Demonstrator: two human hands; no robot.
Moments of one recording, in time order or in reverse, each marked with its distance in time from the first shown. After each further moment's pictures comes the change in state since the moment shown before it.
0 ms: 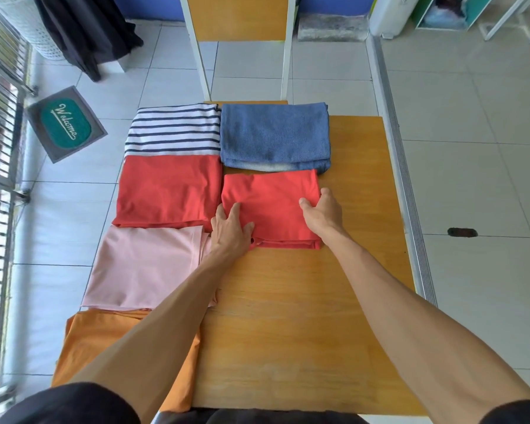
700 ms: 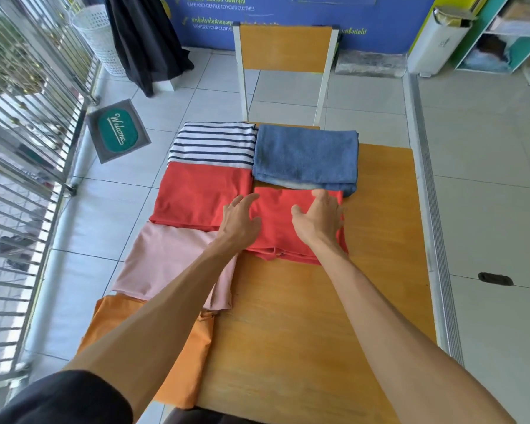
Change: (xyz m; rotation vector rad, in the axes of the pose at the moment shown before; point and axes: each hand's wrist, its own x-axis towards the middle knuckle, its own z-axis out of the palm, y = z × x) left_hand 0.002 0.007 -0.053 -0.039 0.171 0.133; right_hand -0.045 -0.064 0.013 -0.046 0.075 -0.230
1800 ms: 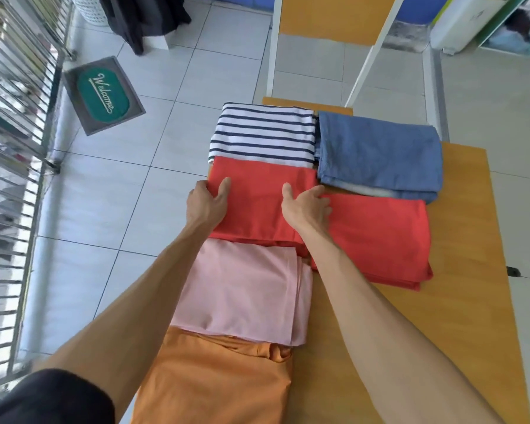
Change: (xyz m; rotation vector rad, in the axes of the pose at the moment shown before) left_hand 0.103 -0.192 -0.092 -0.277 0.121 -0.416; right_hand 0.023 -0.130 0.166 -0.157 -0.149 0.308
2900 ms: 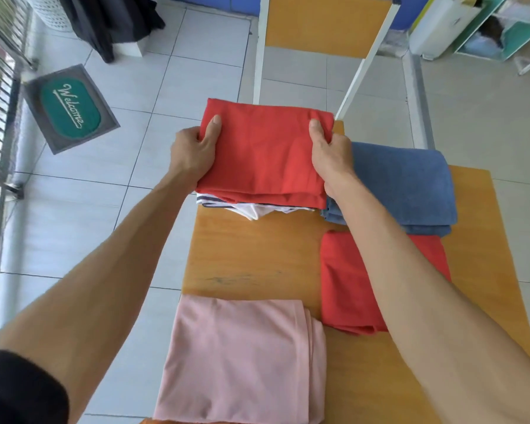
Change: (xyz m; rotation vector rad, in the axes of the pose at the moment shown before) left_hand 0.144 0.107 -0.024 -0.174 -0.048 0.234; right_hand 0.127 -0.094 -0.061 0.600 0.098 -0.226
